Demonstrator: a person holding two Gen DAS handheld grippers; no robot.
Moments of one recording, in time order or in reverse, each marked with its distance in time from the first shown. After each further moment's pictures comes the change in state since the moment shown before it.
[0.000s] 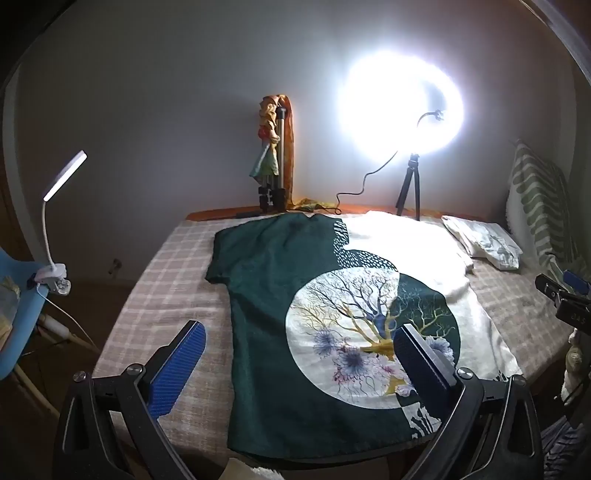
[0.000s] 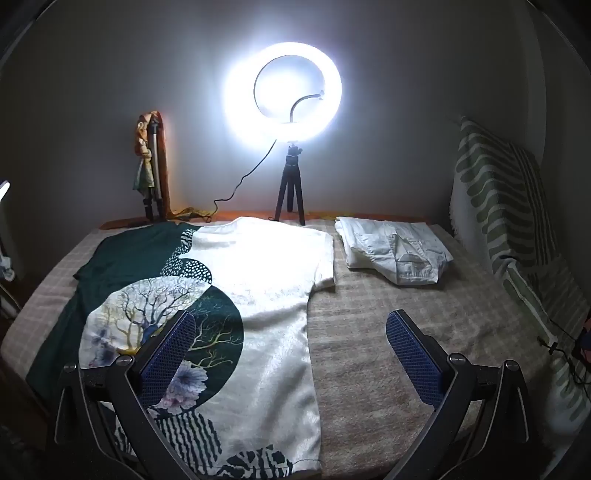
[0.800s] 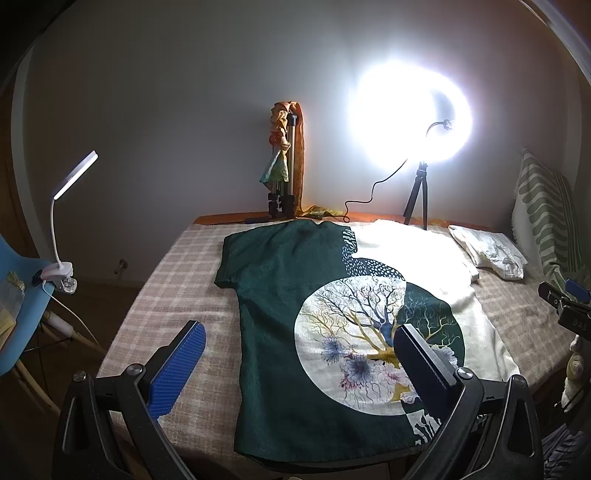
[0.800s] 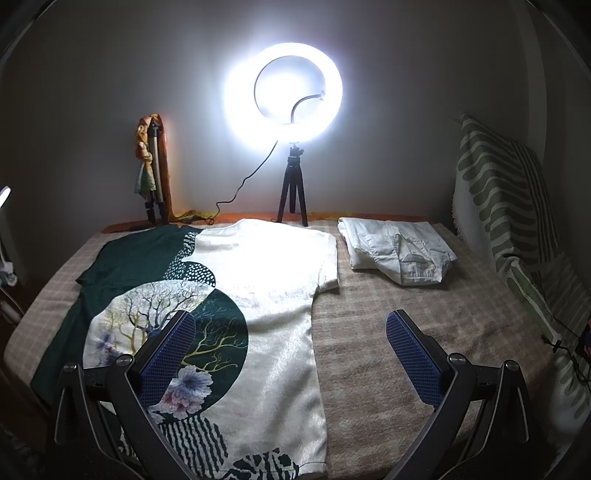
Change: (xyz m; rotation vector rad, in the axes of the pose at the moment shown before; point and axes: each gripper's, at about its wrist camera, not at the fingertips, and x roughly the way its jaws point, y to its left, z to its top) left arm -0.004 0.013 0.014 -0.014 -0.030 0.021; right arm 0.003 0.002 0.000 0.009 0.001 0.003
